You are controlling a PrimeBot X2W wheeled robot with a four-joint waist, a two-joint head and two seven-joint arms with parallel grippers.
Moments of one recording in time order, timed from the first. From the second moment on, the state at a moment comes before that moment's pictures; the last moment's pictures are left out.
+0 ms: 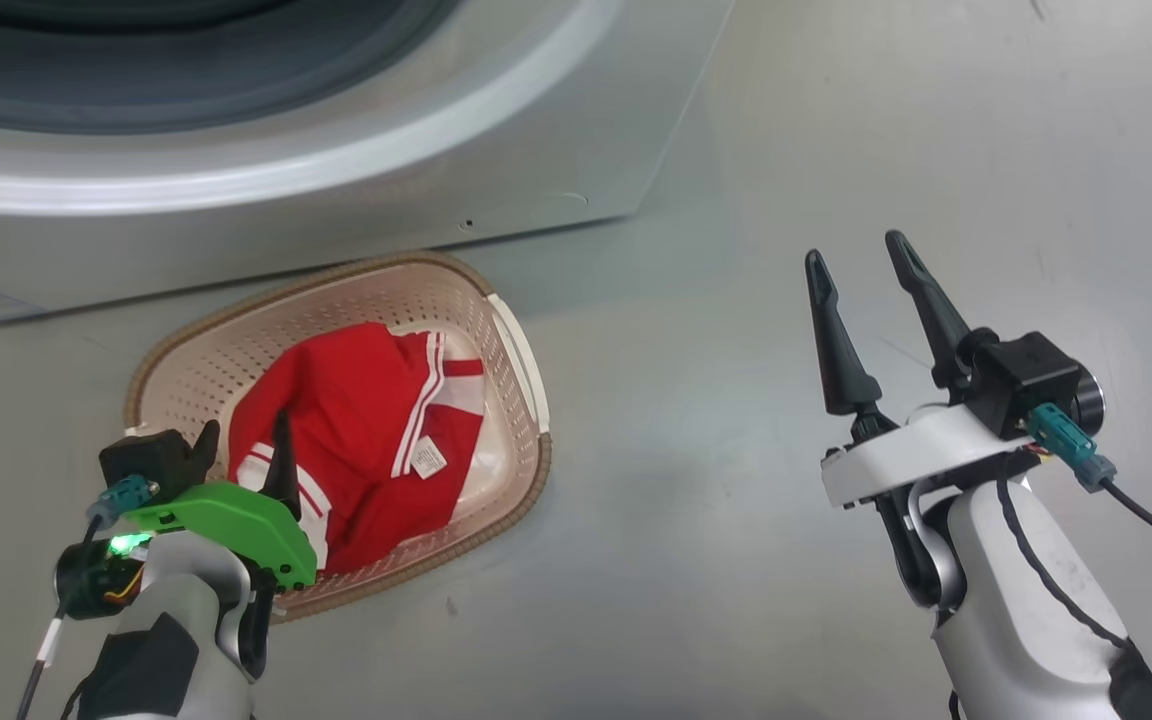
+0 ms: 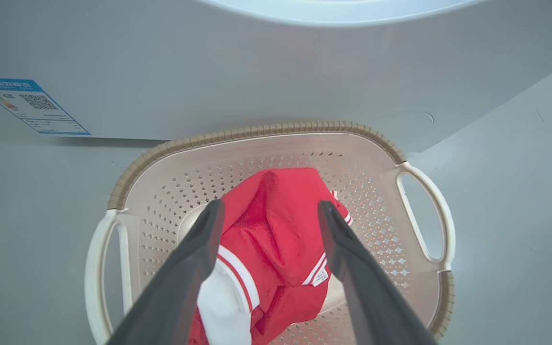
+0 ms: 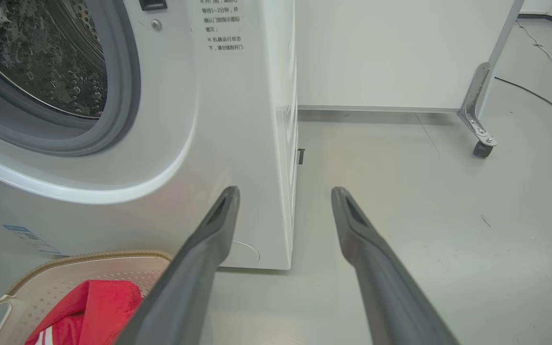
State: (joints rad) left arm -0.50 0.04 -0.14 0.92 -0.44 -0.04 -0.23; right arm -0.33 -0.05 0.25 0.24 0.26 0.03 -0.26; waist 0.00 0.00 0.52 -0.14
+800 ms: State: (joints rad) left arm -0.37 0.04 -0.17 0.60 -0.32 -0.01 -0.25; right arm -0.17 -0.05 0.20 0.31 0.25 0.03 -0.26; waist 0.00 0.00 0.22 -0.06
